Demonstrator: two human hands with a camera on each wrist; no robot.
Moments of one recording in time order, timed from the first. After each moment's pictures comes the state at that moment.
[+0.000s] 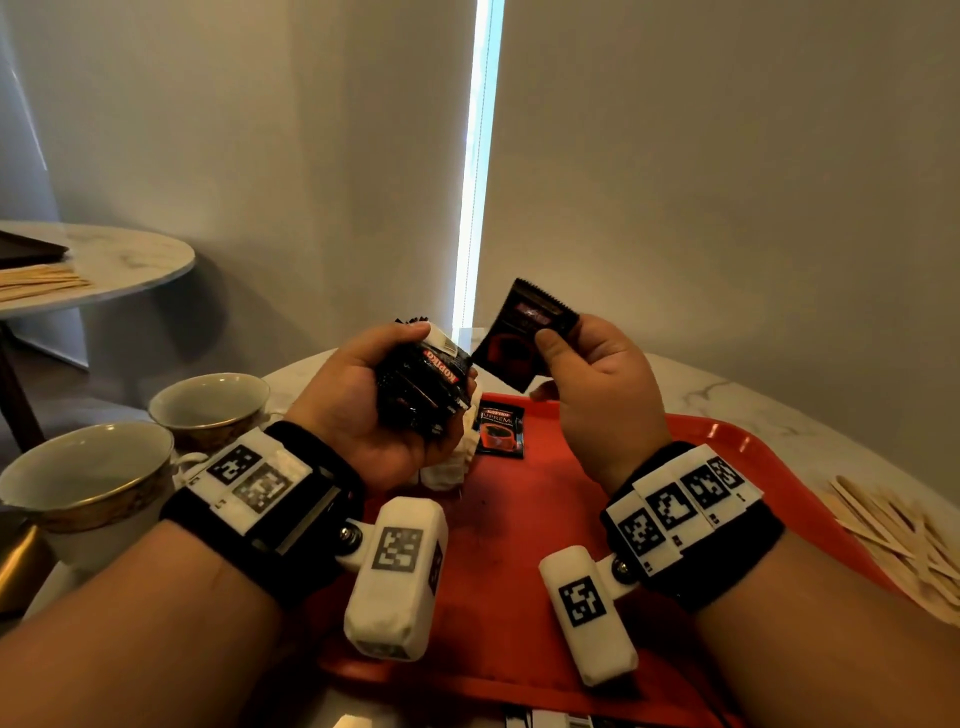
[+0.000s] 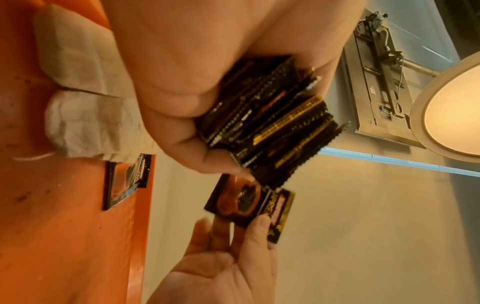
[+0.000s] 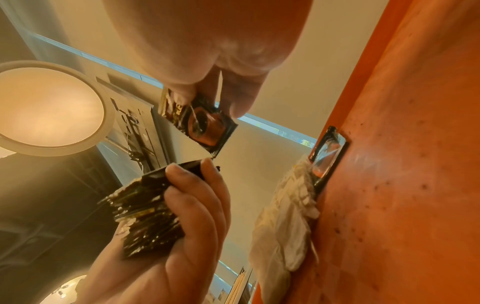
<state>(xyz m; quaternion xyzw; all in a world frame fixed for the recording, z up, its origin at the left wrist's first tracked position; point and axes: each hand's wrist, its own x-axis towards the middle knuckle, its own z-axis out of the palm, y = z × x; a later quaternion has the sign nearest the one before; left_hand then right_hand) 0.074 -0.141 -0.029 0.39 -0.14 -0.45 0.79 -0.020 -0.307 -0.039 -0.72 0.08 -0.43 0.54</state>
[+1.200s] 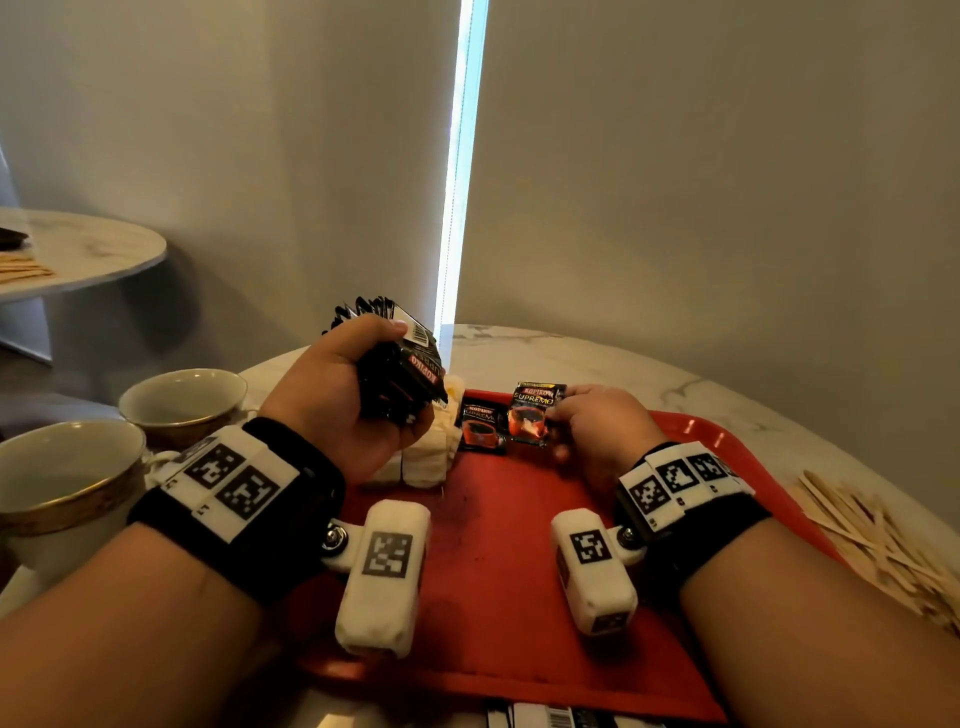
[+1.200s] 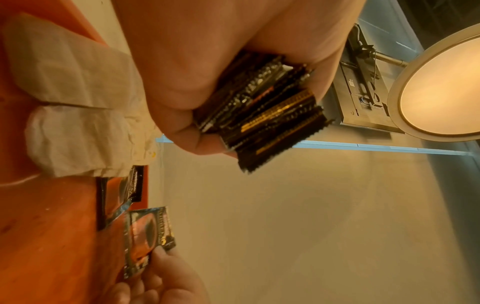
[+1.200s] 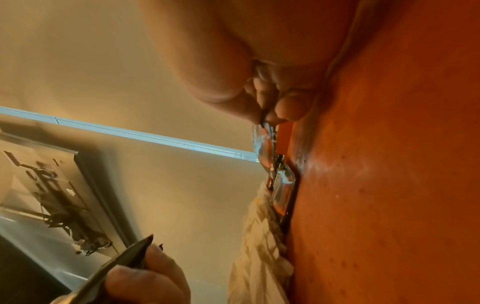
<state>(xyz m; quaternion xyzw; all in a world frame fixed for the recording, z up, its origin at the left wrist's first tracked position) 0.079 -0.146 -0.031 0.43 -0.14 -0.35 0.82 -0.006 -0.368 -0.073 -0.70 0.35 -0.23 0.58</state>
